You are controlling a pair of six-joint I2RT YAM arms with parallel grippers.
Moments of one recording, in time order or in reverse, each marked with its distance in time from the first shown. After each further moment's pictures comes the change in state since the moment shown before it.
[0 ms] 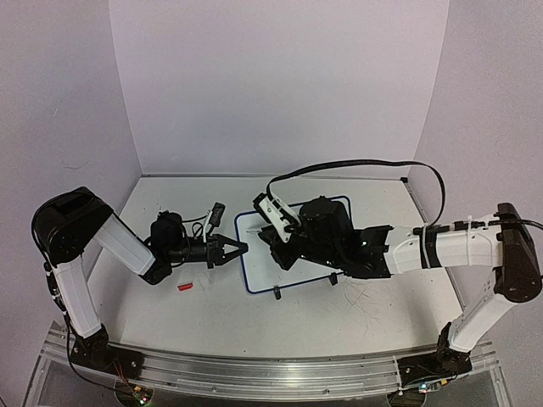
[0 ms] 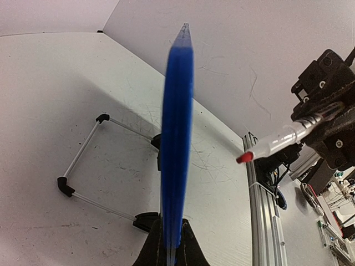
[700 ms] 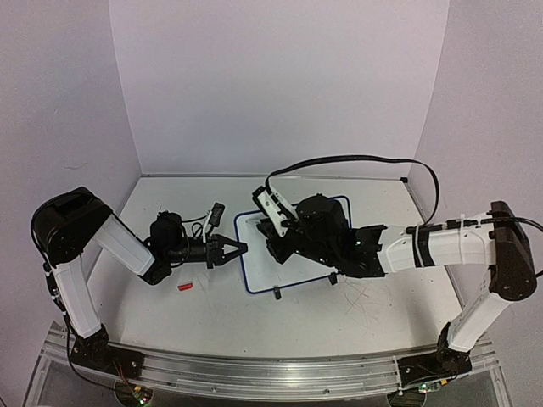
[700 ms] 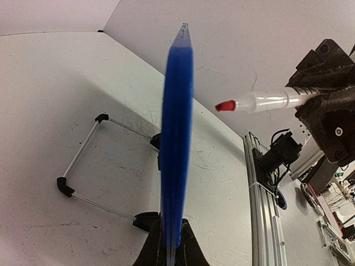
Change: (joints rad) left arm 0.000 -0.005 -0.004 -0.001 -0.003 0.000; right arm 0.000 0.037 0.022 0.067 0.060 -0.003
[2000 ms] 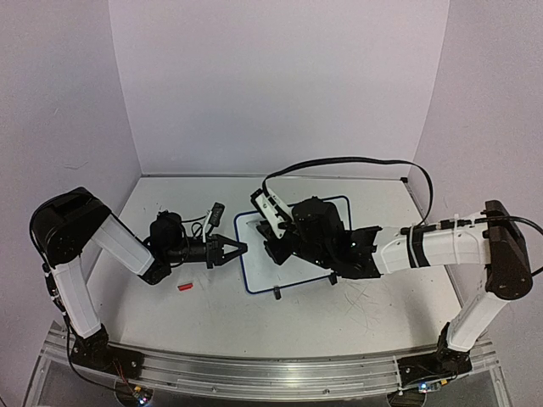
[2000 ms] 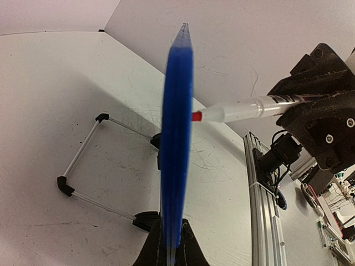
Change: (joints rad) left arm -0.001 -0.010 -0.001 -0.014 -0.005 0.001; right arm 0.000 0.031 0.010 0.000 0.034 0.009
